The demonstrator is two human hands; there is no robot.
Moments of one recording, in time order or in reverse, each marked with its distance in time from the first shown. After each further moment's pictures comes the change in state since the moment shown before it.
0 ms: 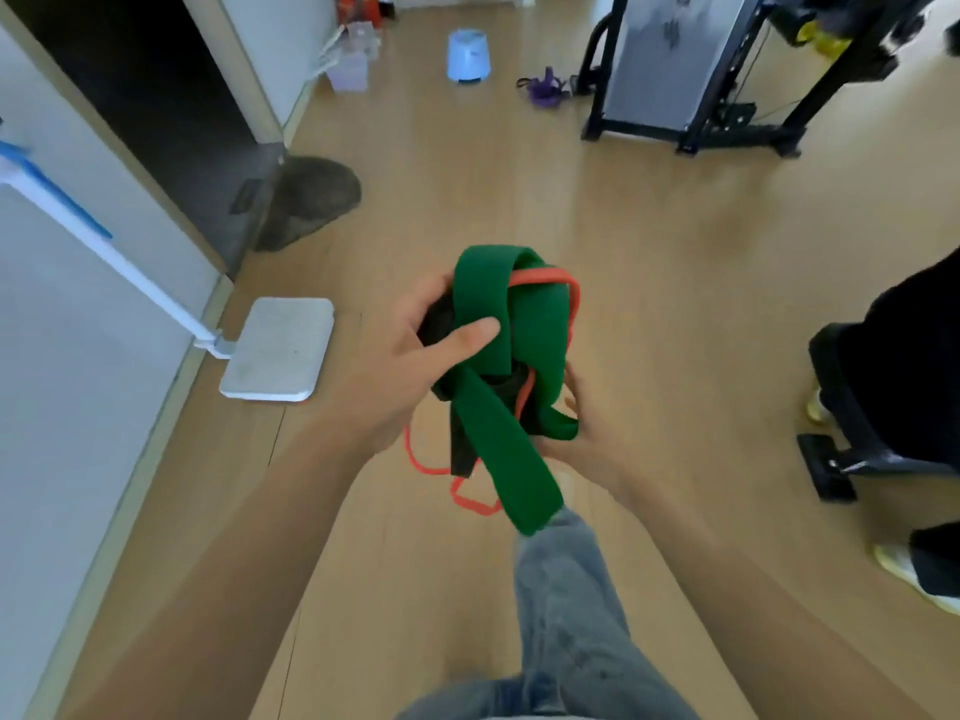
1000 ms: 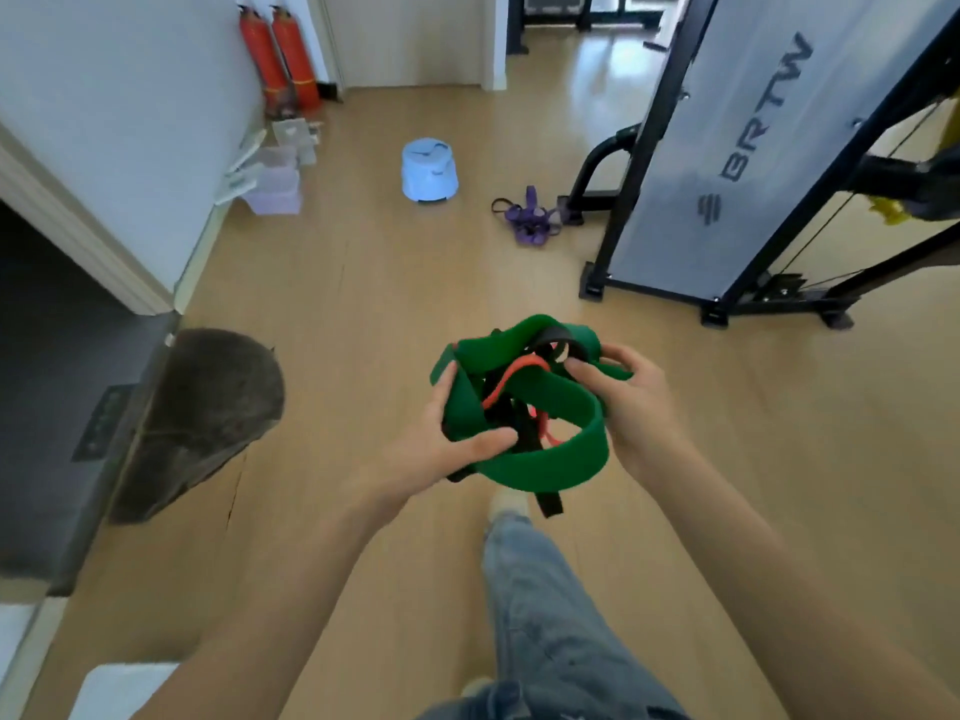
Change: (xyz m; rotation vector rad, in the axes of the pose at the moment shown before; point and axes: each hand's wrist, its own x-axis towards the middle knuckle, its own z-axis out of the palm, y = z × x) left_hand 0.975 -0.085 -0.241 0.035 -0.154 -0.413; right_hand 0.952 -0.244 -0.298 0.351 0.426 0.126
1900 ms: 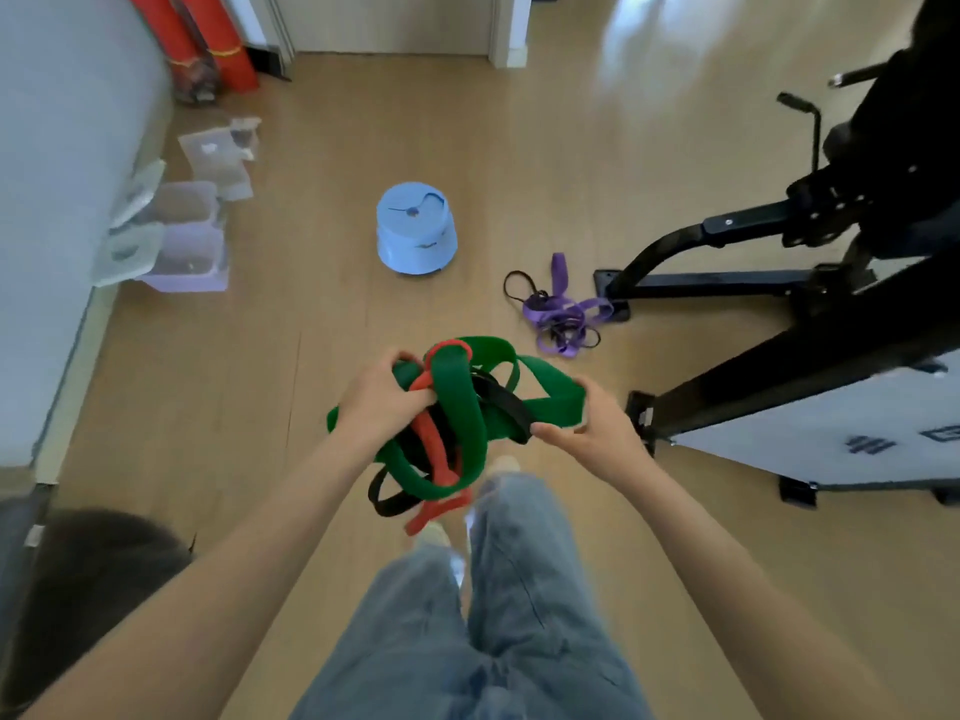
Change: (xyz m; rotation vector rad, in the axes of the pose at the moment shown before) left_hand 0.769 0.223 -0.390 0.422 0.417 -0.237; right_hand 0.799 -0.150 0.196 -0.894 -0.178 0.112
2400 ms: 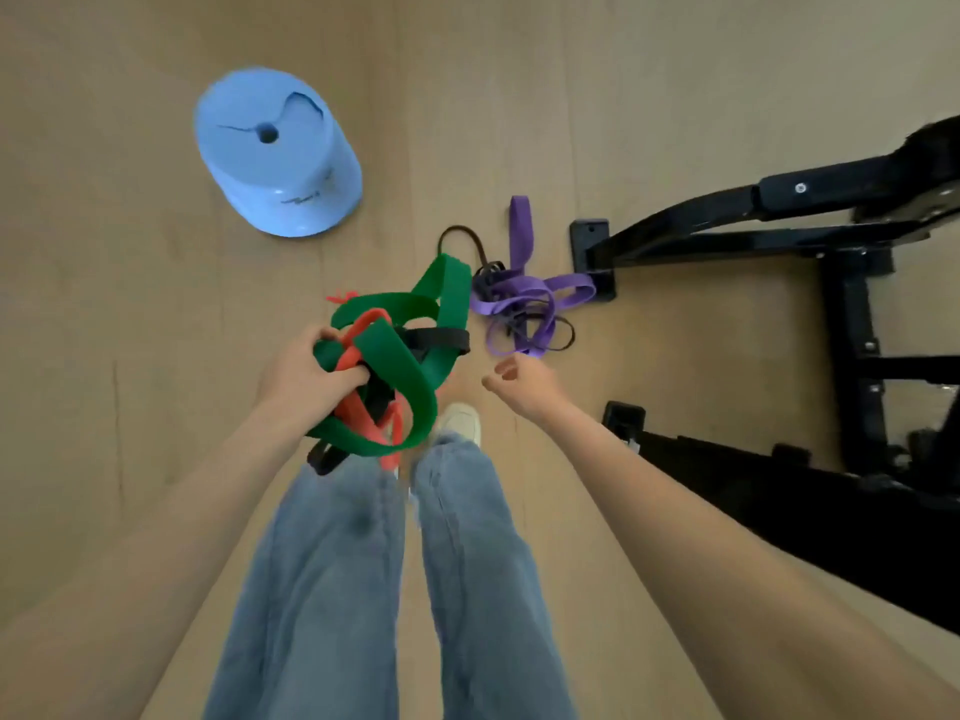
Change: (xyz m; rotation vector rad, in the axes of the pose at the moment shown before) left_hand 0.417 0.009 0.142 0.027 -0.100 -0.251; right_hand 0.466 0.104 0.017 -0.128 -0.242 0.375
